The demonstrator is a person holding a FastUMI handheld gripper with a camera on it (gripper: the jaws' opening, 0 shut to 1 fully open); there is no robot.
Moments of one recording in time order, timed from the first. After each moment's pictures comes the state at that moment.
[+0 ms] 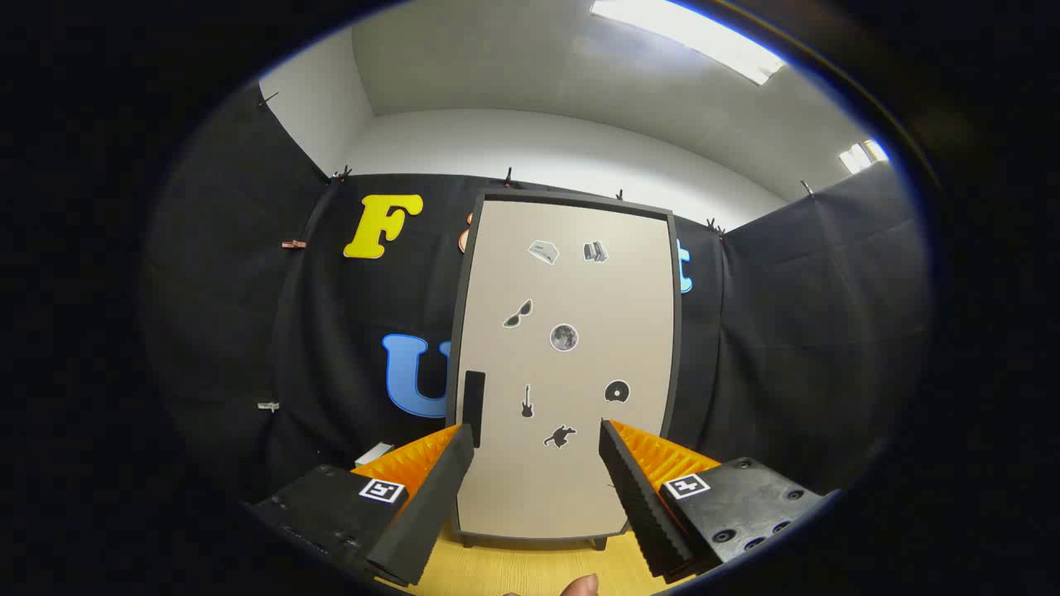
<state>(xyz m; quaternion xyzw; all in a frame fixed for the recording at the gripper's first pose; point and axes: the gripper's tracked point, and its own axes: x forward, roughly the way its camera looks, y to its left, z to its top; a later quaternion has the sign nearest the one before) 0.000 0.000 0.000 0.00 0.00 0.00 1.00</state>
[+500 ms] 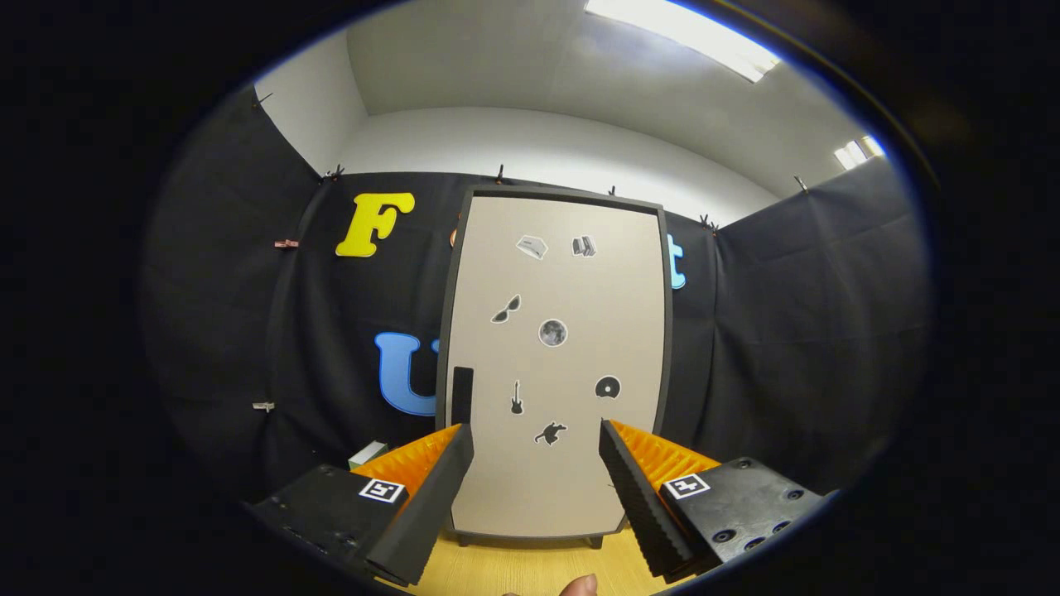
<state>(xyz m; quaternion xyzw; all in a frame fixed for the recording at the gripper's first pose) 0.002 -0.013 -0.005 0.01 0.01 -0.01 1.00</state>
